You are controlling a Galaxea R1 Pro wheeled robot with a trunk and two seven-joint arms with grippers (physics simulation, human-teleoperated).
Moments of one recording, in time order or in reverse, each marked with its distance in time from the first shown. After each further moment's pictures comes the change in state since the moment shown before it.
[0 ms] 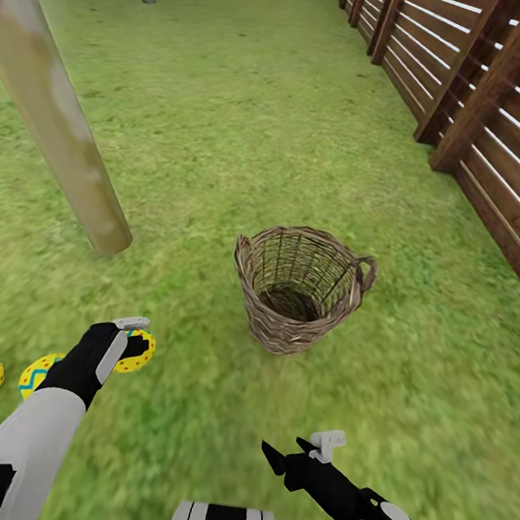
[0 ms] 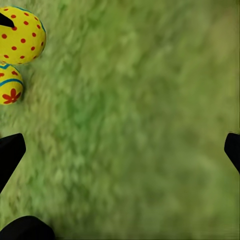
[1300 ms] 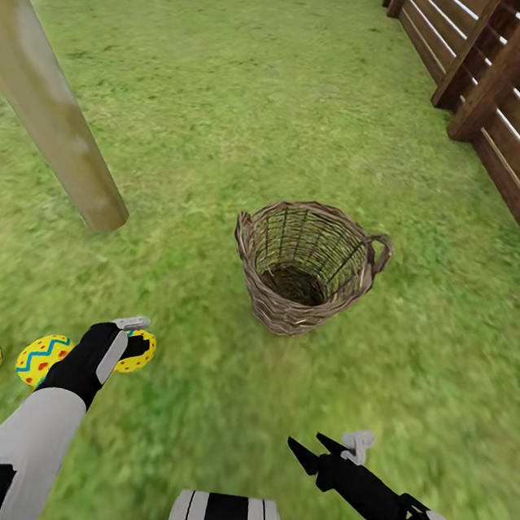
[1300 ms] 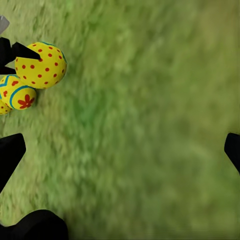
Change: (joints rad) left arm 0.000 -0.001 -0.001 0.000 0.000 -0.001 -0.006; right arm 0.006 -0.024 -0.202 -0.012 -0.001 0.001 0.278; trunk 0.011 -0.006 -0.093
